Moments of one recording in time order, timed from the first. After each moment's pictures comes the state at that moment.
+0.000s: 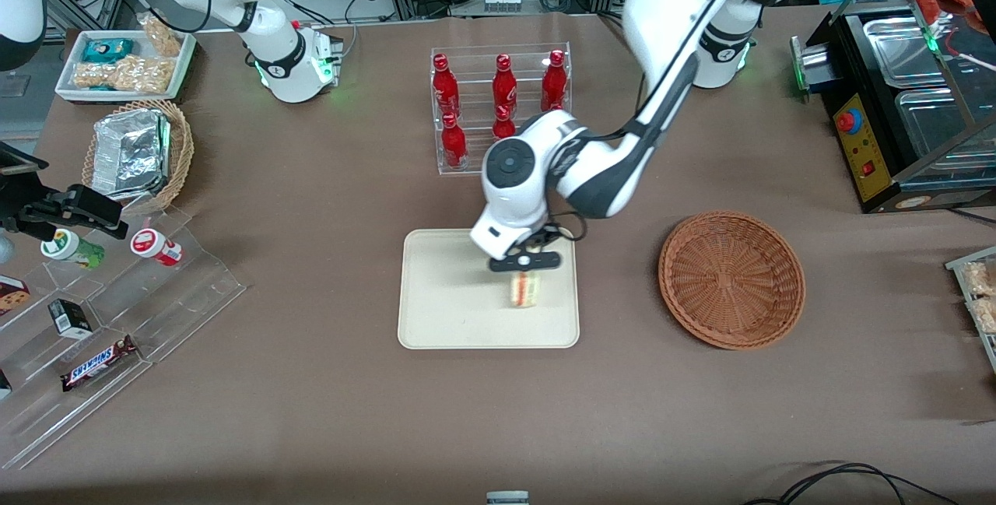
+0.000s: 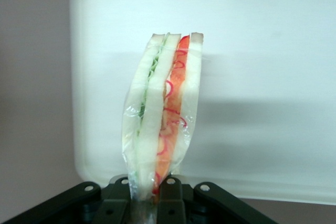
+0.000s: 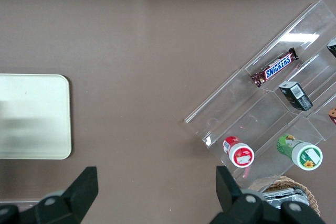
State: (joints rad) arm -0.65 0.73 -0.16 -1.38 0.16 2.09 -0.89
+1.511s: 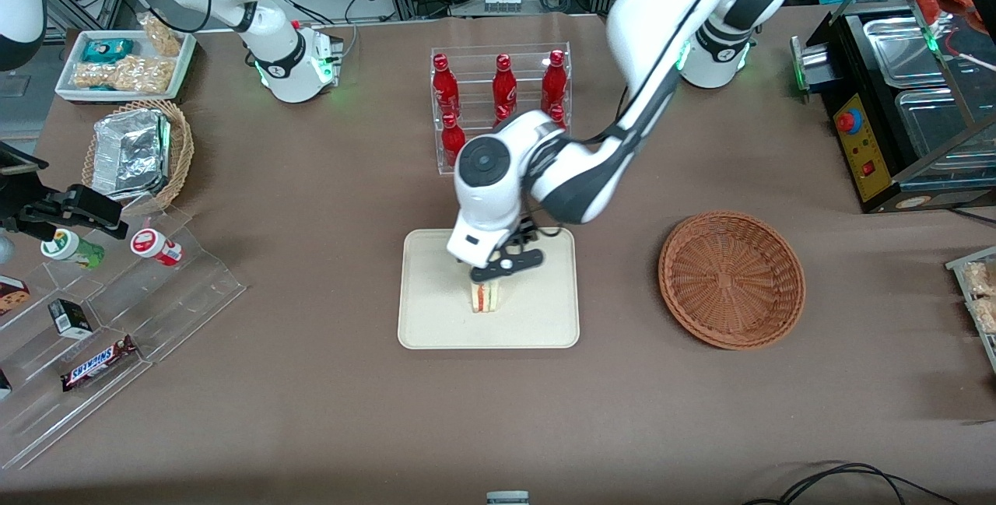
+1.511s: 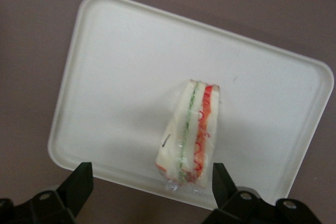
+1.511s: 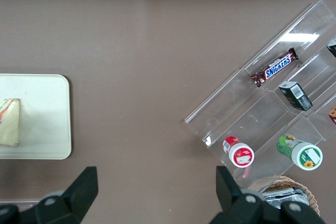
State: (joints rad) arm -0.62 0.74 -0.19 -1.16 0.15 1.90 -1.13
